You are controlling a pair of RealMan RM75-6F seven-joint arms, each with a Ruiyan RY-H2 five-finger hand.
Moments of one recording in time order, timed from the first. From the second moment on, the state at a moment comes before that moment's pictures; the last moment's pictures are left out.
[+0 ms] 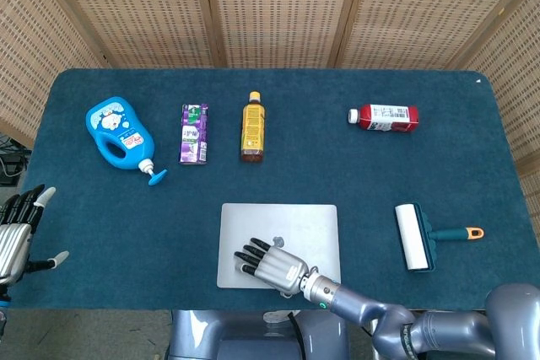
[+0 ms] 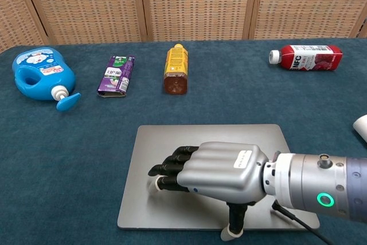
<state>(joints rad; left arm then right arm) -0.10 -1.04 -0.03 -1.76 1.43 1.39 0.08 0.77 -1.64 0.05 -1.59 -1.53 0.67 -0.45</state>
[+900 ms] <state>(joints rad) -0.11 -1.05 -0.02 -1.76 1.43 1.39 0.09 0.78 -1.66 -0.03 -1.51 -1.65 0.85 -0.42</state>
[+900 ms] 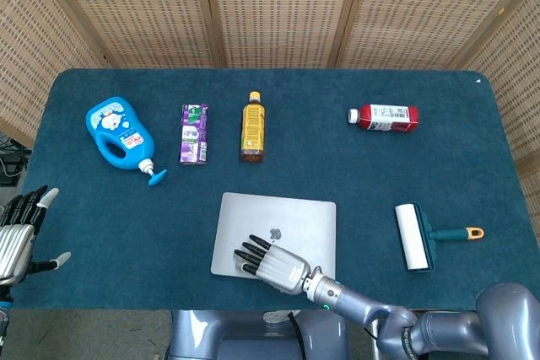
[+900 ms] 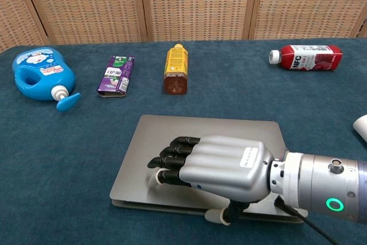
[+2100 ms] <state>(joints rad) -0.35 -1.18 -0.02 -1.53 1.60 1.17 0.15 0.73 -1.67 0.13 -1.35 -1.69 1.15 -0.61</state>
